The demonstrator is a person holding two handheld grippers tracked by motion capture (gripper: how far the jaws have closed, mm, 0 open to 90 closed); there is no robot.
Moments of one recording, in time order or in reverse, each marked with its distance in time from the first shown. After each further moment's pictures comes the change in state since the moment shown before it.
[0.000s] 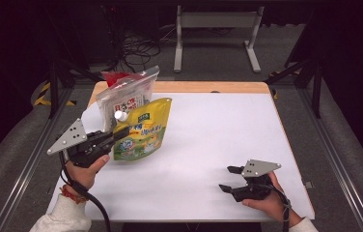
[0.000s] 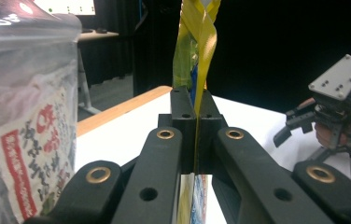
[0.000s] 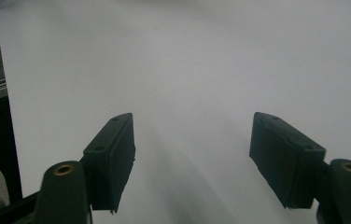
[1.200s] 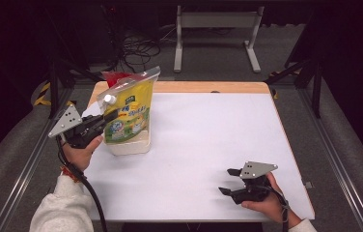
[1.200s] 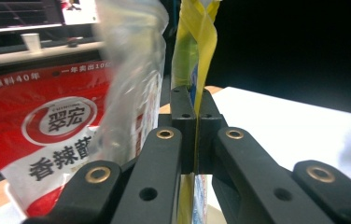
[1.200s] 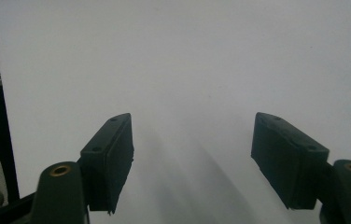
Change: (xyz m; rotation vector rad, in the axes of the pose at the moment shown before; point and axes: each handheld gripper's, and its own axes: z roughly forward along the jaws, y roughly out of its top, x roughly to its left) left arm 0.062 -0.020 0.006 -0.019 0.121 0.025; right arm 0.000 -0.007 0.006 0.046 0.010 0.008
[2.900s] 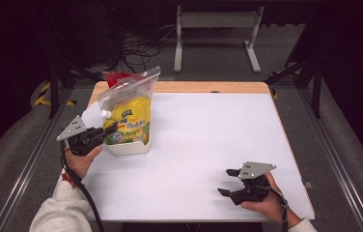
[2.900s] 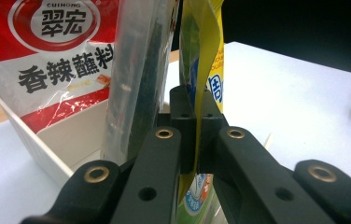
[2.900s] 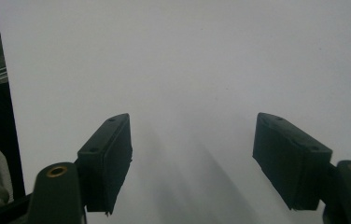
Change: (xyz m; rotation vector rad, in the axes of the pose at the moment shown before) left arm 0.018 -0.055 -0.001 0.160 0.007 -0.078; right arm 0.001 0.002 0.002 0.007 0.016 -0.009
